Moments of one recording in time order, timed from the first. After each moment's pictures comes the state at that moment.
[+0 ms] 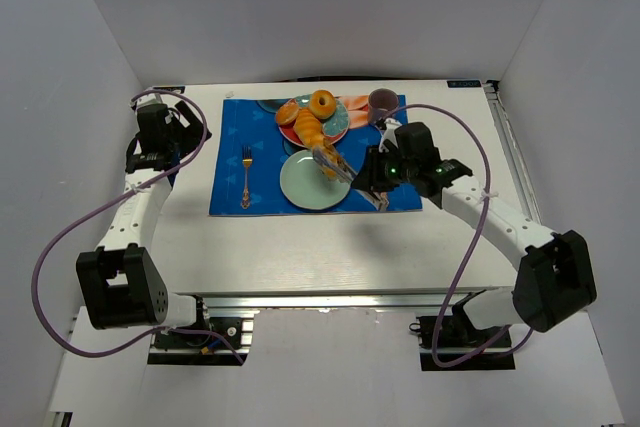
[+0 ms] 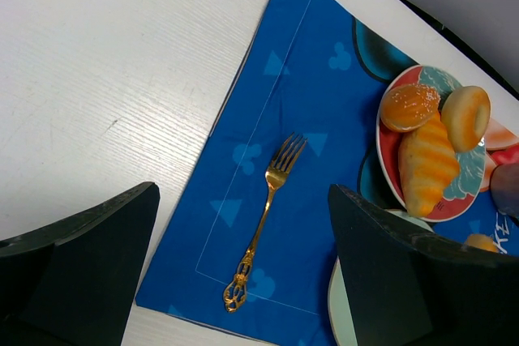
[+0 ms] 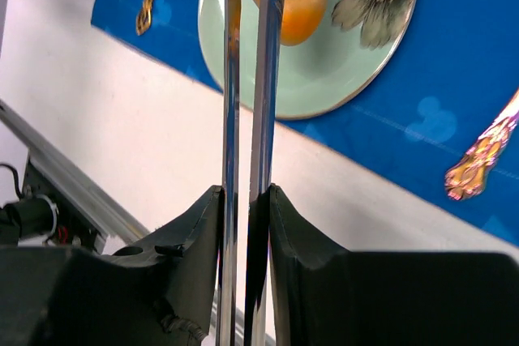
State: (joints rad) left arm 0.09 1.36 1.09 -0.23 -0.06 -0.50; right arm 0.52 1.38 1.04 -0.33 -0.34 0.40
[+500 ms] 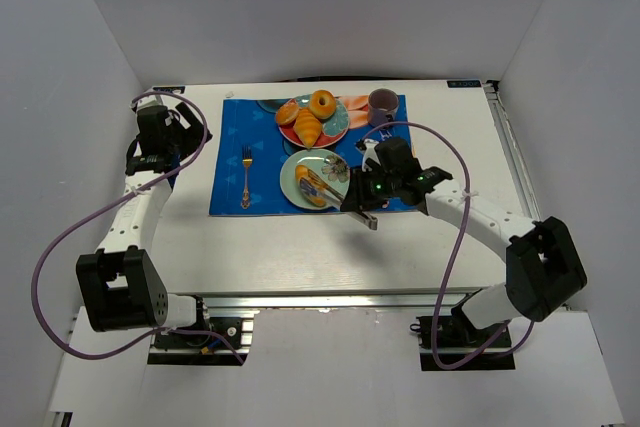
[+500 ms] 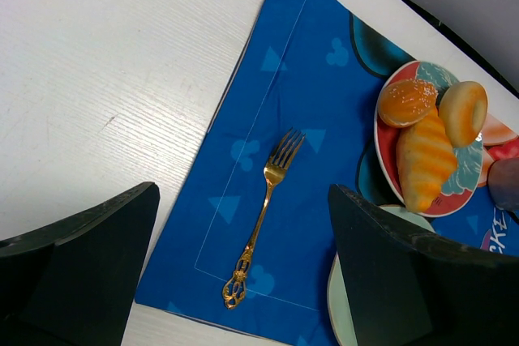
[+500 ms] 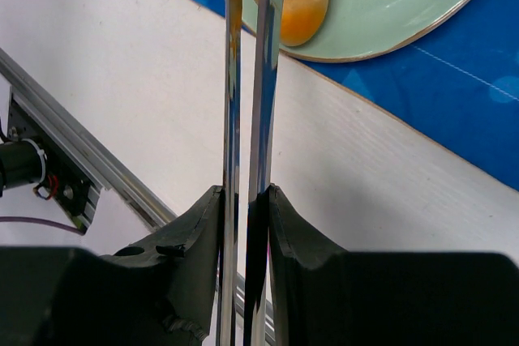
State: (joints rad) left arm 0.09 1.35 1.07 -0.22 -0.05 -0.50; right arm 0.62 1.44 0.99 -0.34 -0.37 0.39
